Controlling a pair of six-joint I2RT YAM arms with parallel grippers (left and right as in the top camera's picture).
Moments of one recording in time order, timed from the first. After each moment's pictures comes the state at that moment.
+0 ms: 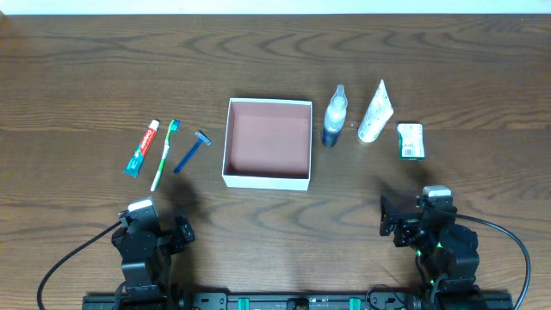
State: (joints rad) left arm 0.06 0.02 0.17 -0.73 -0.17 -0.15; right arm 0.09 0.12 0.14 -0.52 -0.06 0.13
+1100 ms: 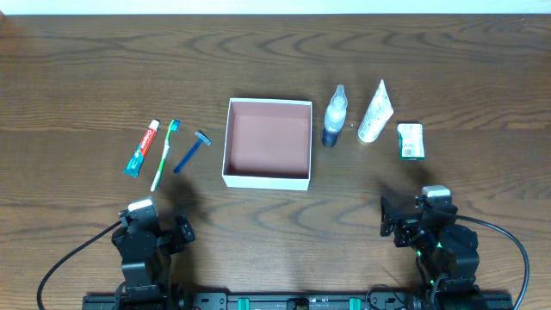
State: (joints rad) left arm 0.06 0.02 0.17 -0.71 -0.15 -0.15; right arm 0.09 0.12 0.14 -0.52 -0.06 0.09
